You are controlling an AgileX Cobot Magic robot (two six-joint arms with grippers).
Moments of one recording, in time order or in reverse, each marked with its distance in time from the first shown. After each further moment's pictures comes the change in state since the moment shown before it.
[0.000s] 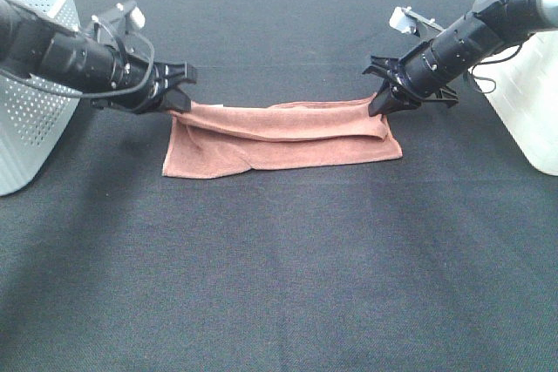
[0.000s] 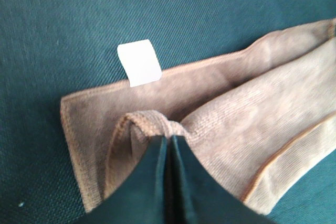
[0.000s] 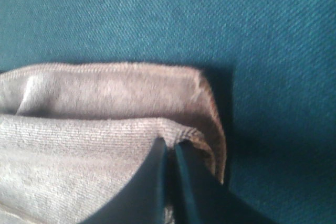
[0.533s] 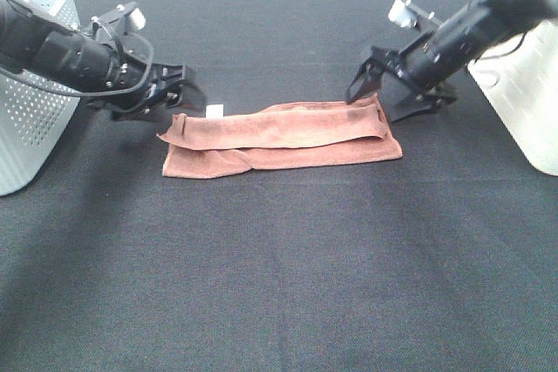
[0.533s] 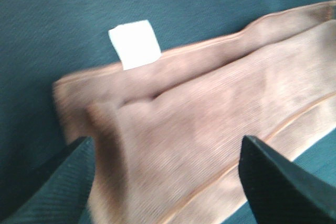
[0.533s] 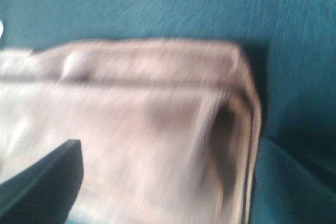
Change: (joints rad) left arm 0.003 -0.019 -0.004 0.226 0.042 -0.222; right arm 0.000 -0.050 -0.002 -0.018 0.122 0.047
